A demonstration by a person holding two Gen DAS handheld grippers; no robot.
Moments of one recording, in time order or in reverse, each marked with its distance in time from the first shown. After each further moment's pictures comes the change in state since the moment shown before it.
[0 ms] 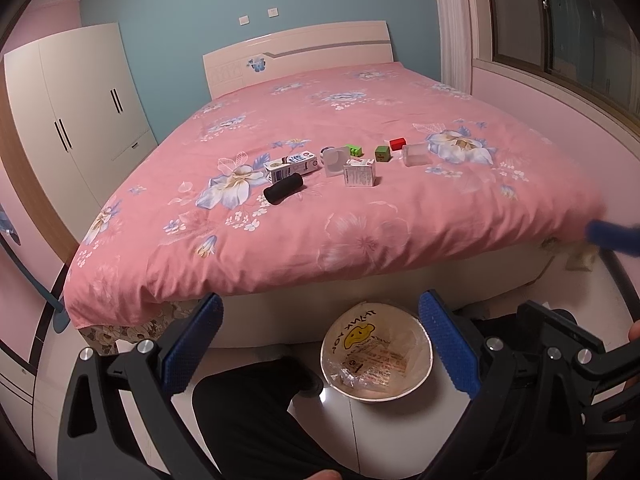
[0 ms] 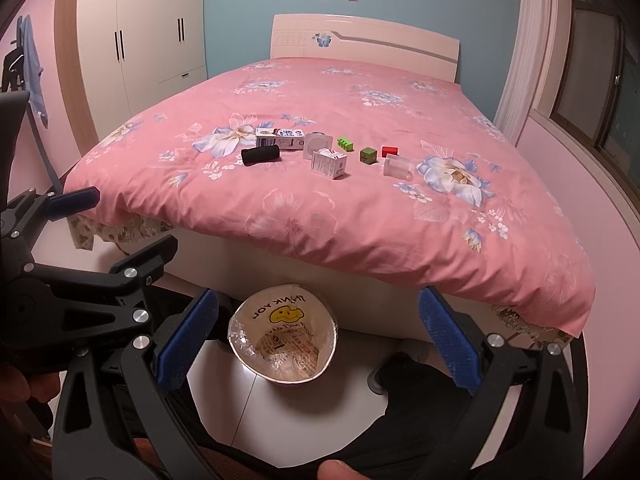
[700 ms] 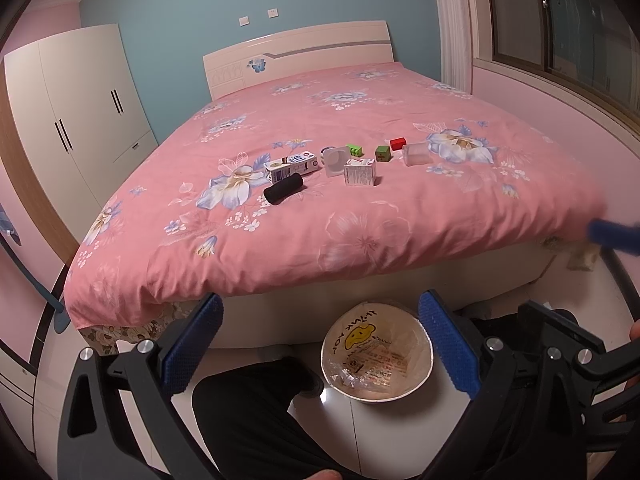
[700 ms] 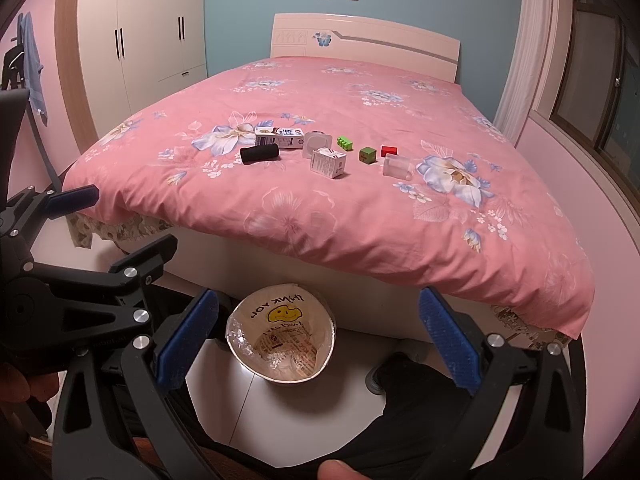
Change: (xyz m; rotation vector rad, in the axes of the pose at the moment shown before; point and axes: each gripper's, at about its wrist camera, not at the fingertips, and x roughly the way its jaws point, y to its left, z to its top) left arm 0.000 -0.002 0.000 0.004 -0.002 0.002; right arm 0.002 -0.001 0.000 -0.001 0.004 0.002
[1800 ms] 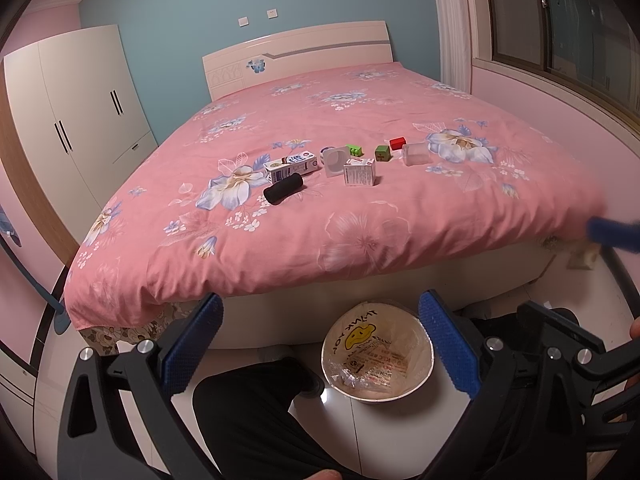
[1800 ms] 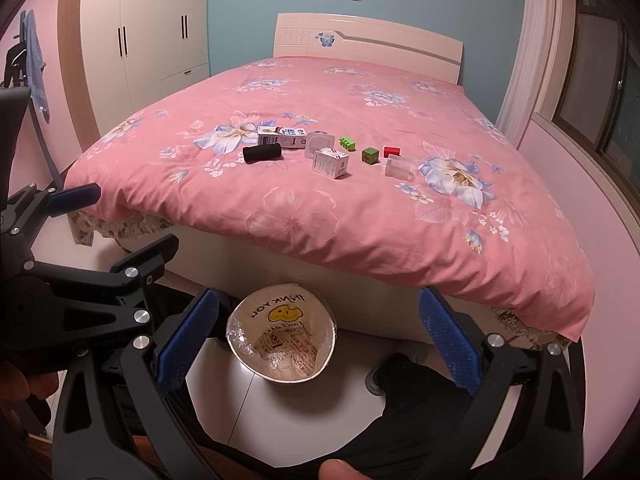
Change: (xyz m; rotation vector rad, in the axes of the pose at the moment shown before) left arm 0.000 -0.003 -0.001 0.002 0.001 0.003; right arm 0.001 0.001 -0.001 -0.003 0.002 -0.002
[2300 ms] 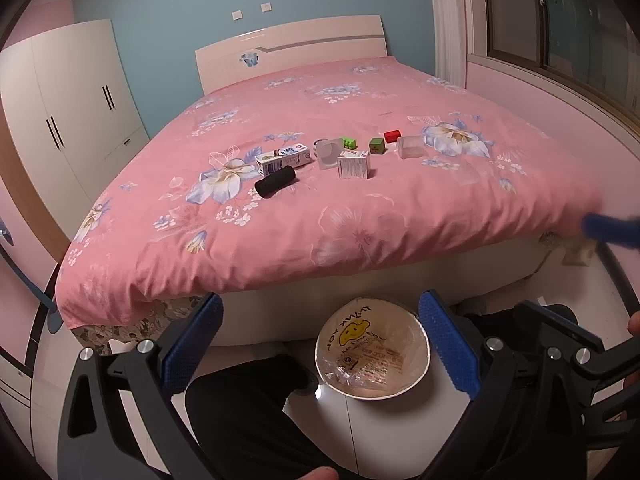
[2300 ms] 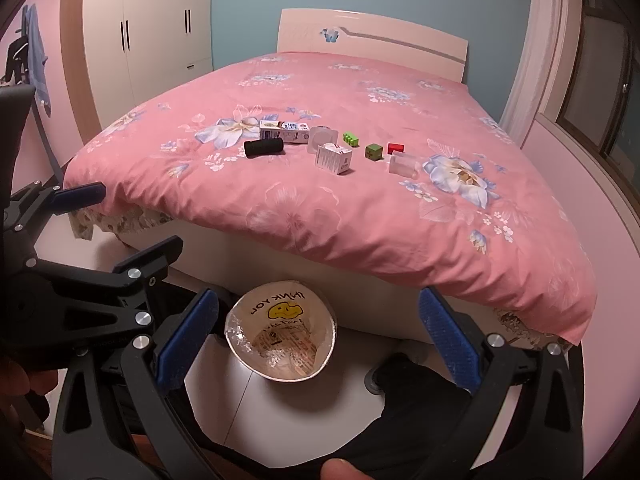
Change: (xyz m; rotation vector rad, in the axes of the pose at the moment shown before) left arm 0.015 0.007 -0.001 0.000 0.022 -0.033; right arm 0.012 0.003 0.002 -0.021 0.024 0.000
